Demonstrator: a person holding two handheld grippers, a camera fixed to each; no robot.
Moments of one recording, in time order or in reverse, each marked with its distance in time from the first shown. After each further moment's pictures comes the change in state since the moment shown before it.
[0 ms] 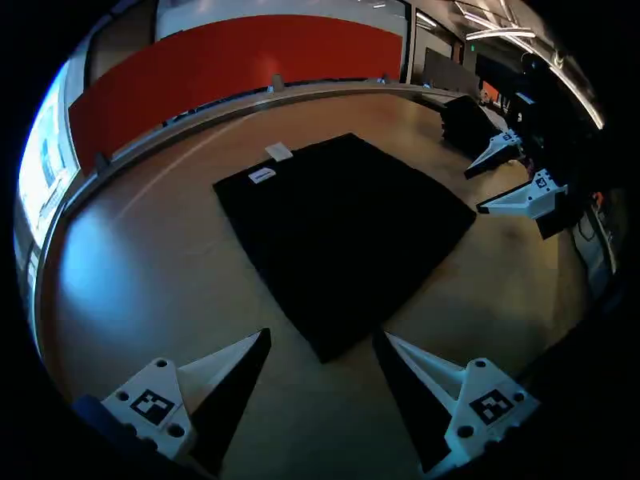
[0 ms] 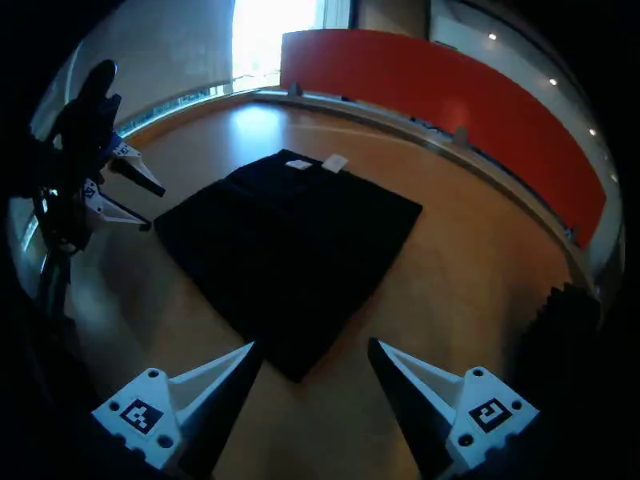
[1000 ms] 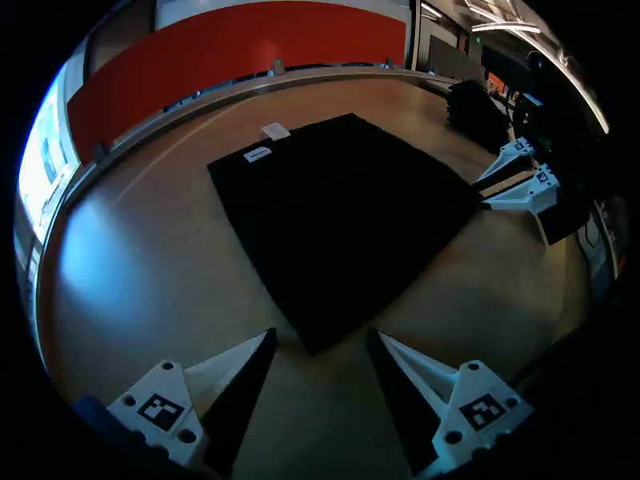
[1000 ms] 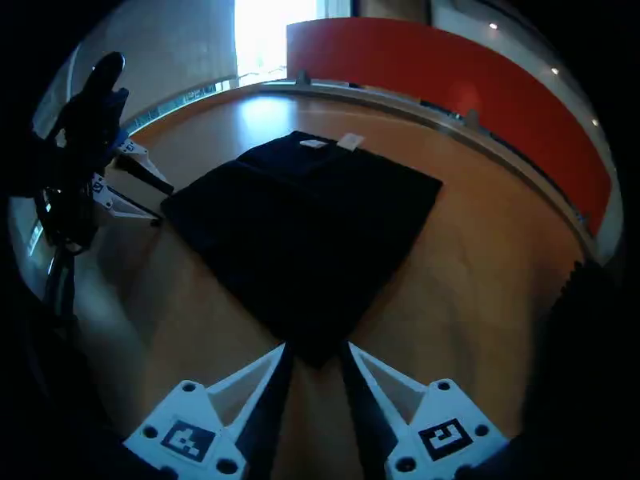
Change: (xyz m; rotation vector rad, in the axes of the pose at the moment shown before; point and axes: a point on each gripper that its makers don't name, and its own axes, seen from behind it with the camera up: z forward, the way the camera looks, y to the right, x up) left arm -0.018 0.008 0.012 0.025 -0.056 -0.006; right arm -0.023 -0.021 0.016 0.053 -0.019 0.027
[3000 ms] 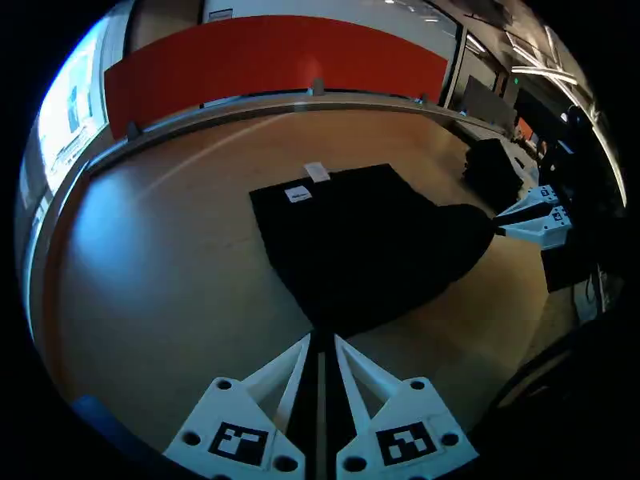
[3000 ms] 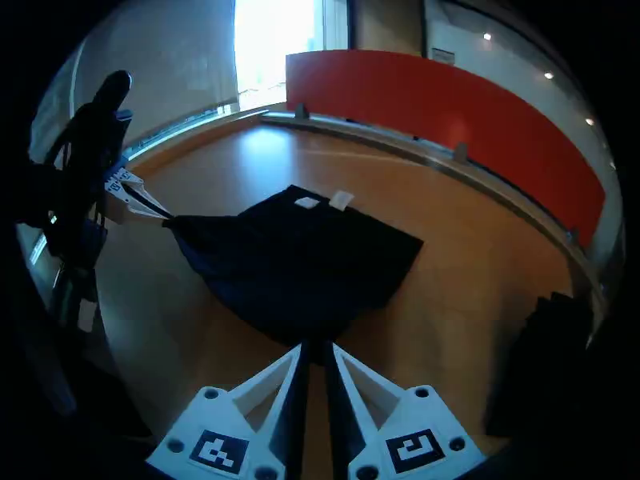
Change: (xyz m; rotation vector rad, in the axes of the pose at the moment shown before) left arm 0.048 0.003 -0.066 0.029 0.031 -0.210; right arm 0.058 -0.002 -0.067 0.007 0.079 0.003
